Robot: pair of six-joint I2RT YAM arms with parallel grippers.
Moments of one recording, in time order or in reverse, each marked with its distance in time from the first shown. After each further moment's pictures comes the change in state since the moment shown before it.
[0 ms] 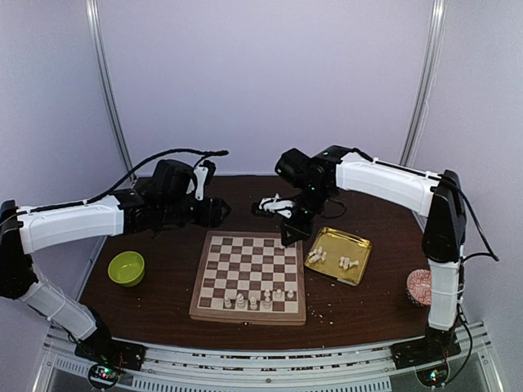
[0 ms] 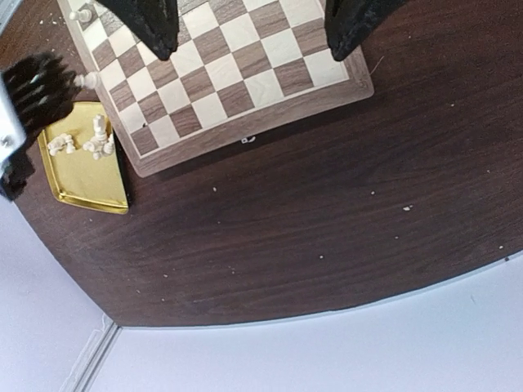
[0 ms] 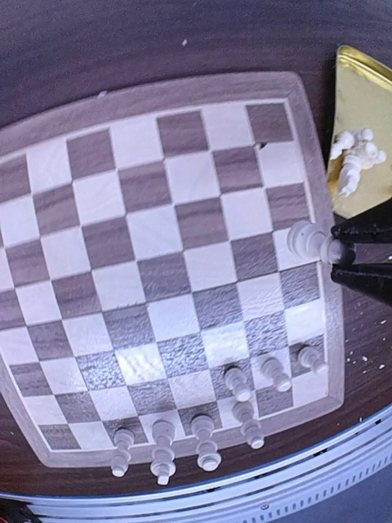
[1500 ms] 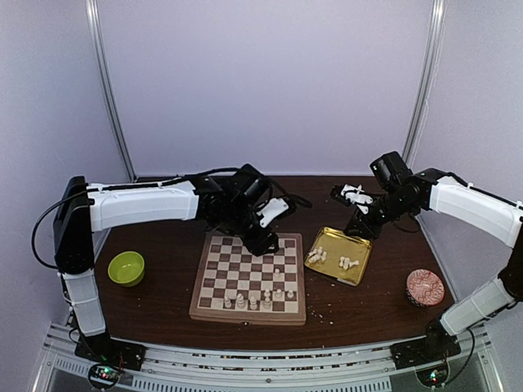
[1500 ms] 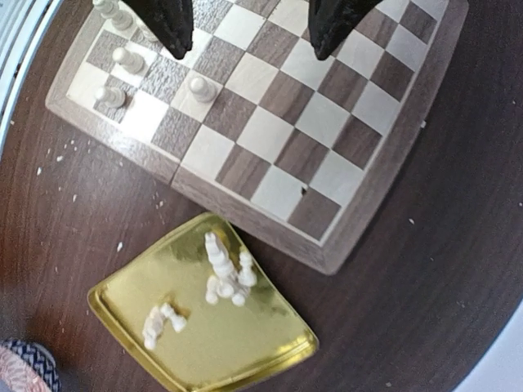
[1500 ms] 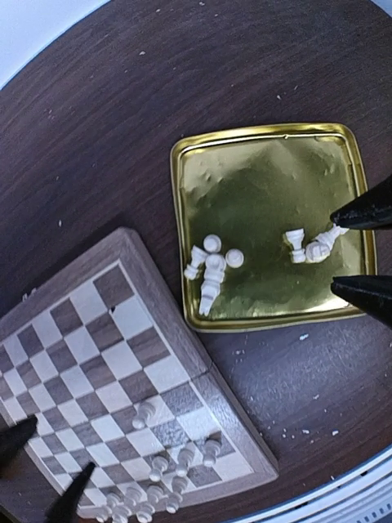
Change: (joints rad) left arm -0.193 0.475 0.528 -0.443 0.194 0.435; right arm -0.330 -0.636 -0.734 0.379 -0.050 -0.020
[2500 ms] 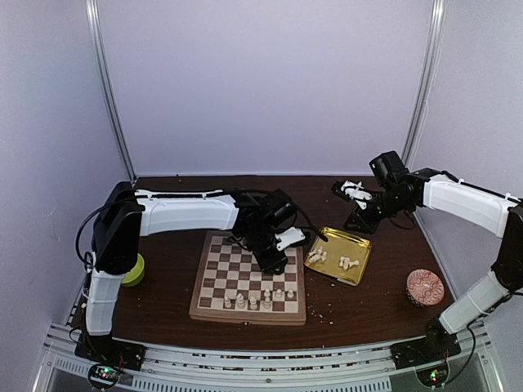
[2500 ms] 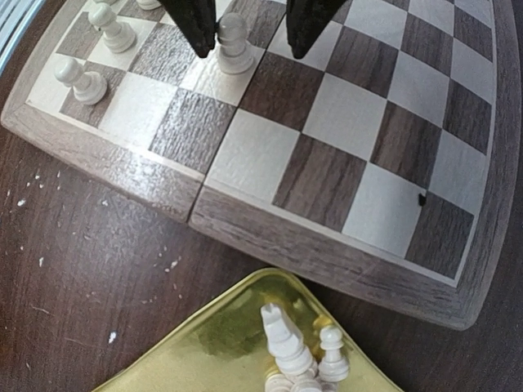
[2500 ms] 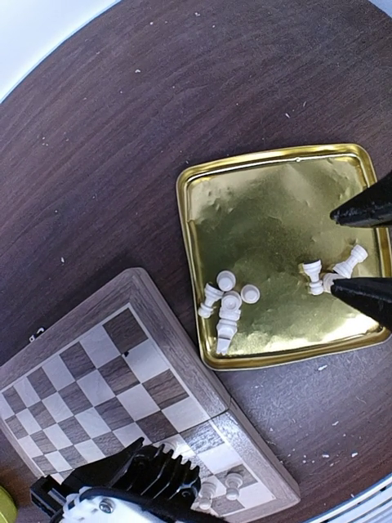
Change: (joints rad) left arm -0.056 0.271 0.211 -0.196 0.016 0.076; right arm -0.065 0.075 0.002 0.090 0.009 0.010
